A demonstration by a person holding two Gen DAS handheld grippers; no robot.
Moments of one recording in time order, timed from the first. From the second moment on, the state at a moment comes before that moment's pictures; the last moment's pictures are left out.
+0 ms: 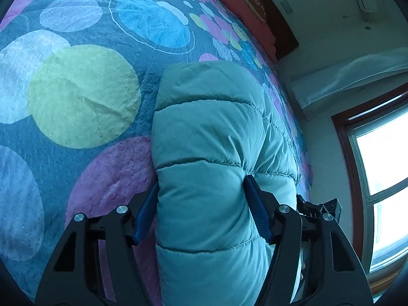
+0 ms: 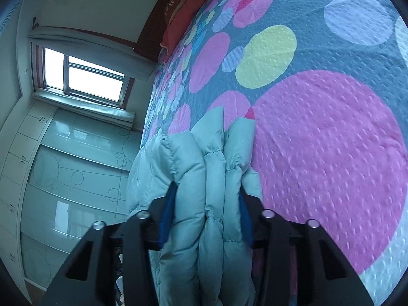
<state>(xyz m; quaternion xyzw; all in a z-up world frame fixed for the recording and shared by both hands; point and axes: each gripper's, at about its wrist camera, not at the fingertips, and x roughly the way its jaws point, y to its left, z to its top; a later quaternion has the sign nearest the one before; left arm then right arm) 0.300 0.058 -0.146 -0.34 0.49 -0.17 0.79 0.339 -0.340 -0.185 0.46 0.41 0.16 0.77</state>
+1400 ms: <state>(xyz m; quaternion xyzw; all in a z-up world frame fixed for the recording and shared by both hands) 0.213 0.046 -0.139 -0.32 0.48 -0.16 0.81 0.228 -0.336 -0.191 0.48 0.42 0.17 0.75</state>
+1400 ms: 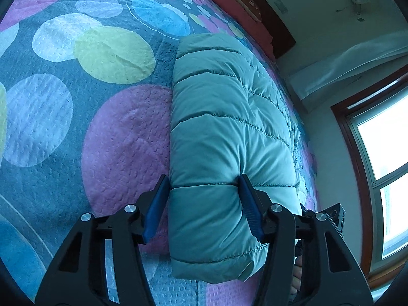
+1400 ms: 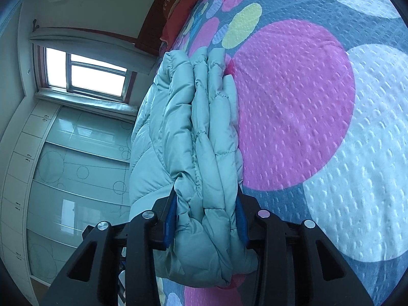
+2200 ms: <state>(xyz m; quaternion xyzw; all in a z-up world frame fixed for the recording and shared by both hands) 0.160 0.041 -0.117 -0.21 0.46 -0.09 0.86 0.160 -0.346 -0.181 0.44 0.43 0.13 0.78</state>
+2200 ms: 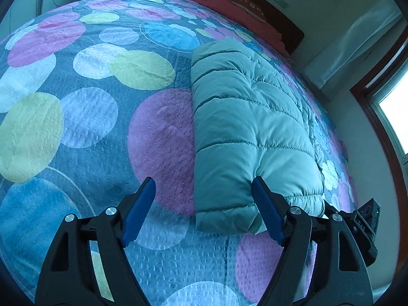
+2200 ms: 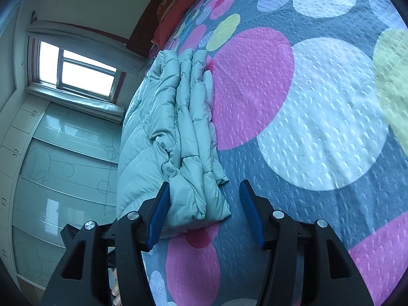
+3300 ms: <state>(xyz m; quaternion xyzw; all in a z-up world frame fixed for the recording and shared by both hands) 0.058 0.012 -0.017 -0.01 0.33 0.02 0.94 0.069 -0.245 -0.048 0.09 0.39 -0.01 0.92</state>
